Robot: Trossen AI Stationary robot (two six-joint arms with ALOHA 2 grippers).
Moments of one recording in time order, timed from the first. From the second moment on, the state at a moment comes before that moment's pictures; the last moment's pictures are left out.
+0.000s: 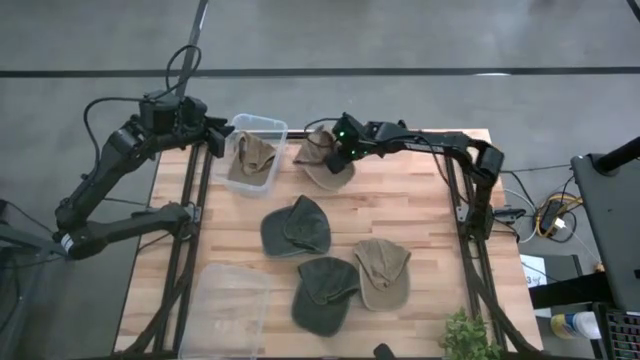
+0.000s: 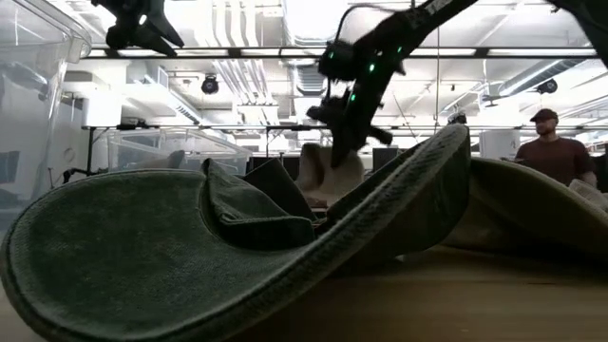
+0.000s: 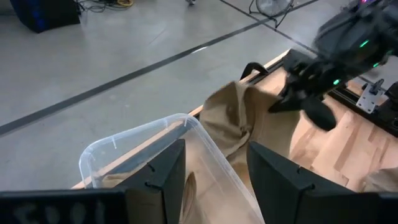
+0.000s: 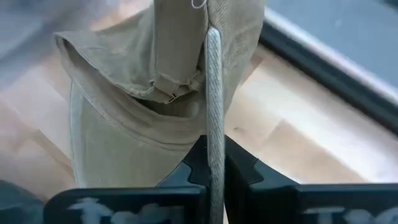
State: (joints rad) left arm 0.85 0.81 1.16 -0.78 0.12 -0.10; right arm -0.45 1.87 1.48 -0.60 0.16 0.43
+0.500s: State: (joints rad) left arm 0.85 0.81 1.16 -0.66 0.19 -0.10; right arm -0.43 1.53 1.46 -0.39 0.37 0.33
